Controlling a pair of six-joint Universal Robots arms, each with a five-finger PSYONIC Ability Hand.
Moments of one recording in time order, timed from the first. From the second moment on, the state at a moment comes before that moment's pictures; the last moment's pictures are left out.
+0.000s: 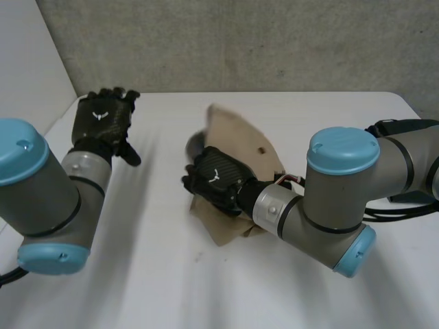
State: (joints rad) left arm 4.28 -1.85 -1.63 3.54 -1.73 3.34; right arm 2.21 -0.95 1.30 -0.12 1.04 2.30; left_hand 0.19 0.20 0.21 0.20 0.05; right_hand 0.41 0.51 0.56 0.54 0.38
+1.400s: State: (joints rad) left arm 4.14 -1.95 -1.32 3.25 -1.43 3.27; right arm 1.89 -1.08 1.27 0.05 1.38 2.95; left_hand 0.19 0.20 0.20 0.20 0.05; right_hand 0.17 0.21 0.21 0.23 0.06
